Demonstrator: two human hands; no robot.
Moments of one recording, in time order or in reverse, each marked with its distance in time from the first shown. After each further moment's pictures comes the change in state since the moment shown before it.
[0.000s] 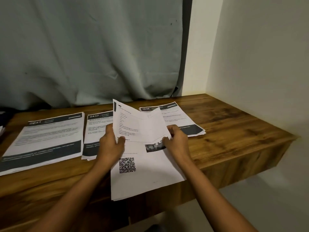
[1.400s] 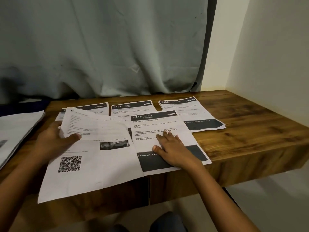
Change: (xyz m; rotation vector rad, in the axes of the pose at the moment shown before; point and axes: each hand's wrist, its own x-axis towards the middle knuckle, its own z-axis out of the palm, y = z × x) left_hand -0.012 -0.087 -0.183 0.258 0.135 -0.253; right_hand -0.050 -0.017 0.033 -0.634 -0.662 -0.335
